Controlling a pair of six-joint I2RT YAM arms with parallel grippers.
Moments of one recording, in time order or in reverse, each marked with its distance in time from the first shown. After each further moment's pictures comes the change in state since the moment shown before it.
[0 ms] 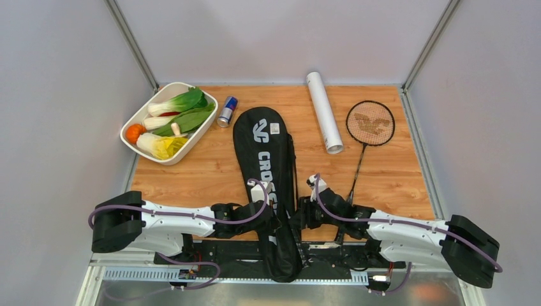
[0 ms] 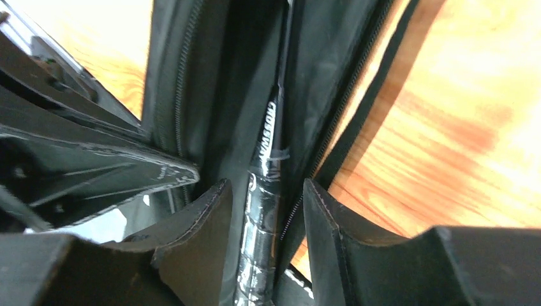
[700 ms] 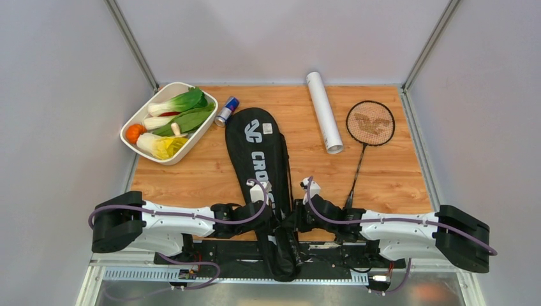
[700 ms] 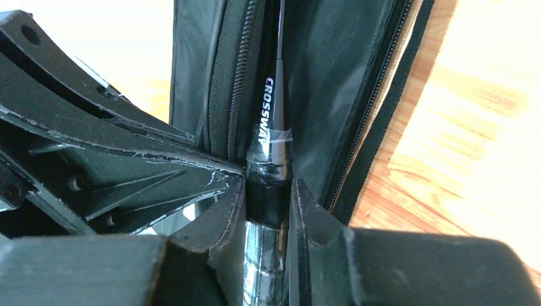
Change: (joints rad) left arm 0.000 0.000 -0.011 0.003 0.000 0.002; right arm 0.155 0.111 0.057 0.033 0.151 0.155
